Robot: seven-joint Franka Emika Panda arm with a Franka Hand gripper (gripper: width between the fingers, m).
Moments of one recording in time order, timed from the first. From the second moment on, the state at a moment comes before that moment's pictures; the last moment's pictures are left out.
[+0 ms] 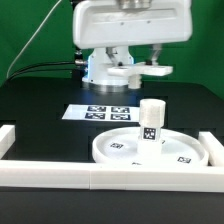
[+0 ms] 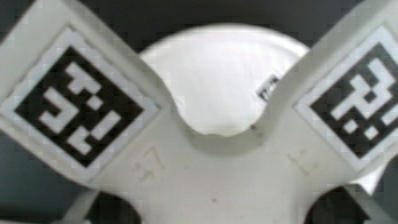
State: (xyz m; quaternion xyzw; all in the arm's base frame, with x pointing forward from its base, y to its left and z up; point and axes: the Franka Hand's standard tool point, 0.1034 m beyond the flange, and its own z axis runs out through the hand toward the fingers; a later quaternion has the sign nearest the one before) arm 0.536 0.023 0.143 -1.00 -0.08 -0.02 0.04
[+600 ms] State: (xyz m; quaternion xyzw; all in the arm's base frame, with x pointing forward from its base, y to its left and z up) arm 0.569 0.033 0.140 -1.00 -0.07 -0.01 0.04
